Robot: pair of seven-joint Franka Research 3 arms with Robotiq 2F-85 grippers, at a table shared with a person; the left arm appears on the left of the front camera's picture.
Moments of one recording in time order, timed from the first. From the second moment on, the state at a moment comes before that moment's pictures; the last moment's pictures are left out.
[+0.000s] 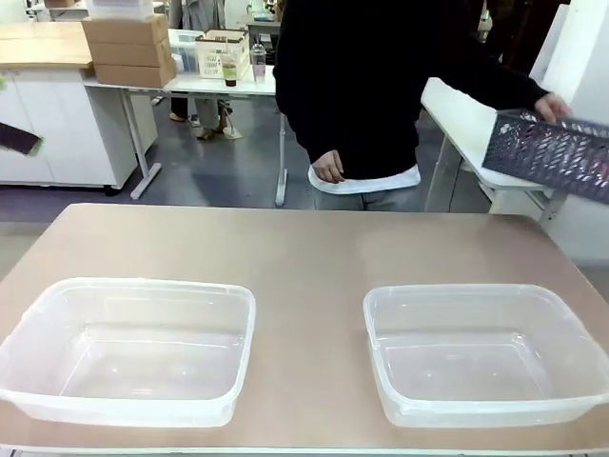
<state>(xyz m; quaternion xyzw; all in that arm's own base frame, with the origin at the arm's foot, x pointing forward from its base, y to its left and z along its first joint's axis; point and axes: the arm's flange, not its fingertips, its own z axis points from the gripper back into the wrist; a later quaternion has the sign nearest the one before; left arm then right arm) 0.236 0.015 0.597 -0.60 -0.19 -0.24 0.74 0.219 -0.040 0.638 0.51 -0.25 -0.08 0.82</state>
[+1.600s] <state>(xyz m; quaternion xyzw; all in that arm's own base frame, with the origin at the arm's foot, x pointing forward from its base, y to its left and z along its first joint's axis) 0.221 0.018 0.610 -0.47 -0.13 -0.20 0.85 0.238 0.052 0.630 0.48 -0.16 -0.07 0.86</state>
